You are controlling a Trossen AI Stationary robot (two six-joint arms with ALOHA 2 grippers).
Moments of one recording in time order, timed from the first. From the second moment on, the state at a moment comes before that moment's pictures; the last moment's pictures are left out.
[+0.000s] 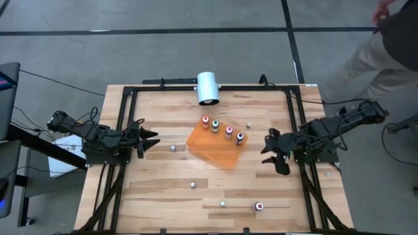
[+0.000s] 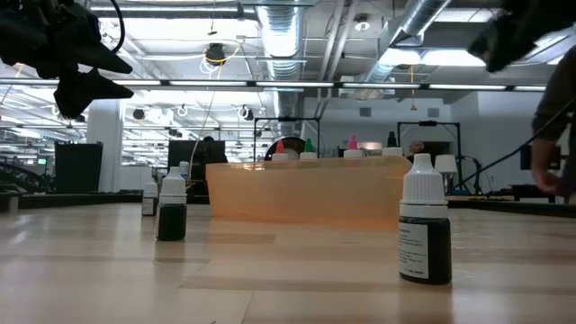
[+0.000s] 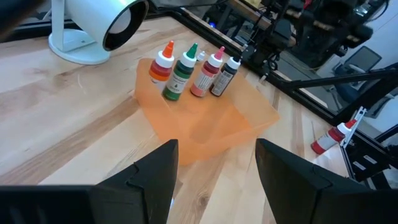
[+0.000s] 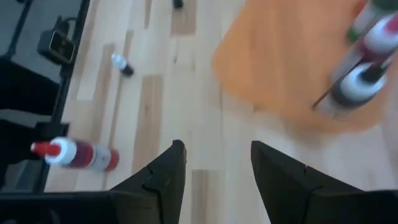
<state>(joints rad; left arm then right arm) -0.36 0.22 0.29 -0.39 -0.58 -0.69 0.37 0.90 0.80 -0.77 0.05 0.32</state>
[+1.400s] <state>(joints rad) -0.36 0.22 0.29 -0.39 -0.56 -0.72 0.83 1.22 0.53 -0.02 0.03 0.50</state>
